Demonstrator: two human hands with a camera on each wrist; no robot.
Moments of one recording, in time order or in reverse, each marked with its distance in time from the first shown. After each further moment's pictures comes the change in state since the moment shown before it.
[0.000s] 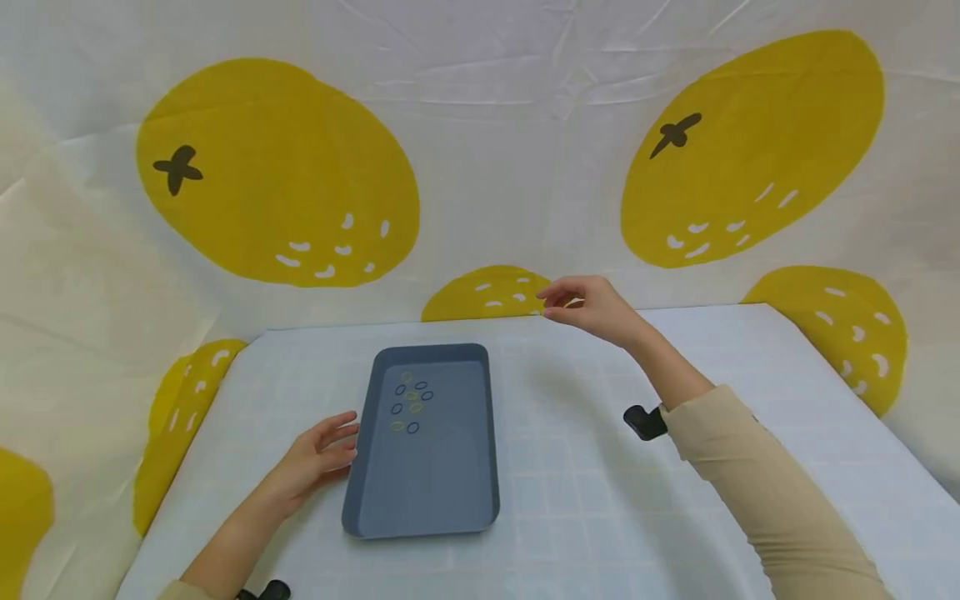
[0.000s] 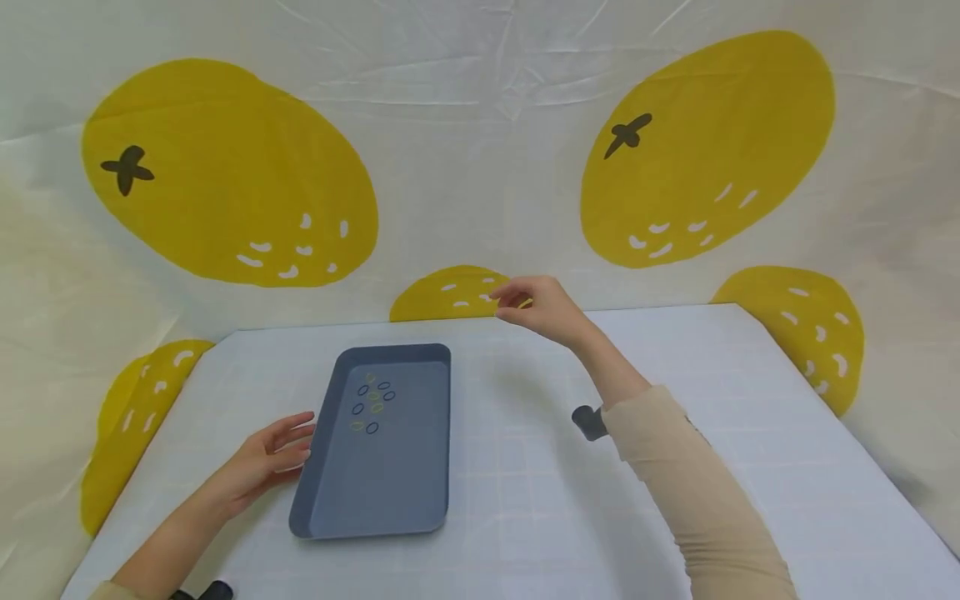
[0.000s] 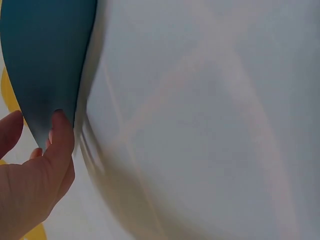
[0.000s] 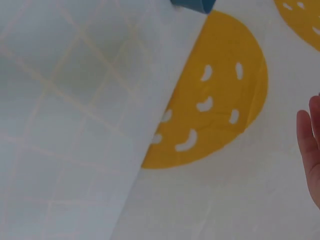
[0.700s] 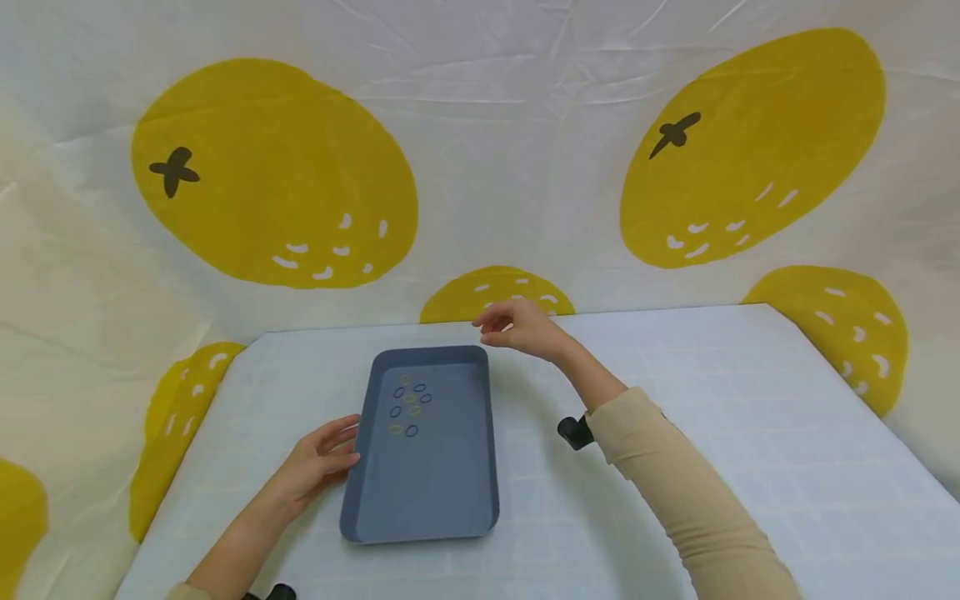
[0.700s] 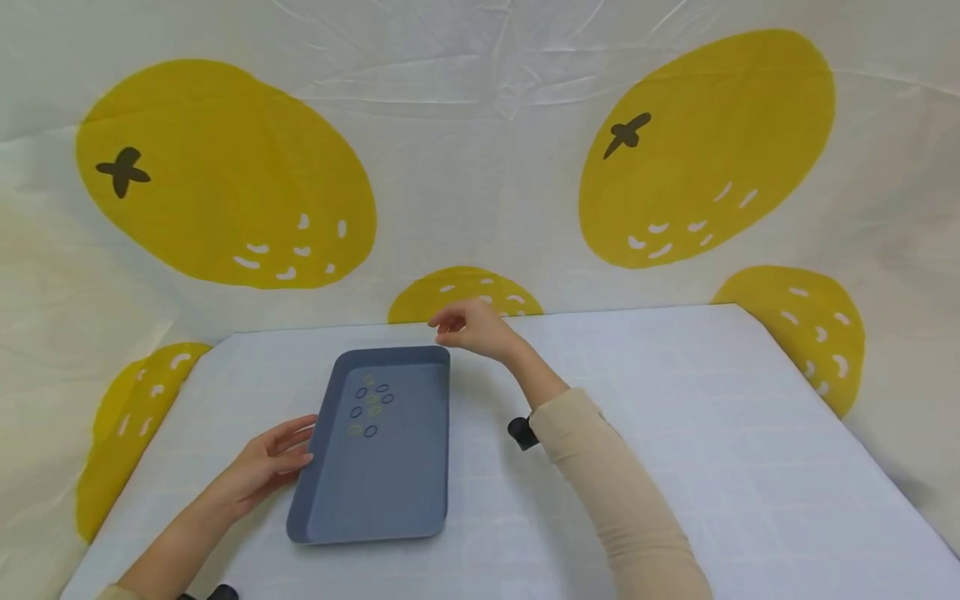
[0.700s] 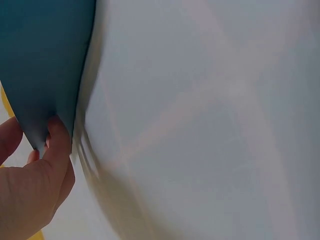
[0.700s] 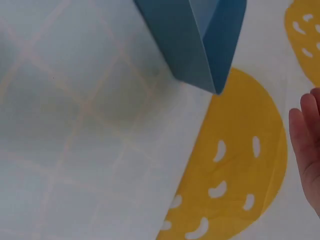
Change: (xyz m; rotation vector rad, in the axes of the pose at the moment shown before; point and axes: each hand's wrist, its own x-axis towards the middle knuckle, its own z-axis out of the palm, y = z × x) left_hand 0.005 -0.003 0.009 -0.029 0.076 -0.043; right_hand 0.041 -0.004 0.075 0.061 -0.111 -0.038
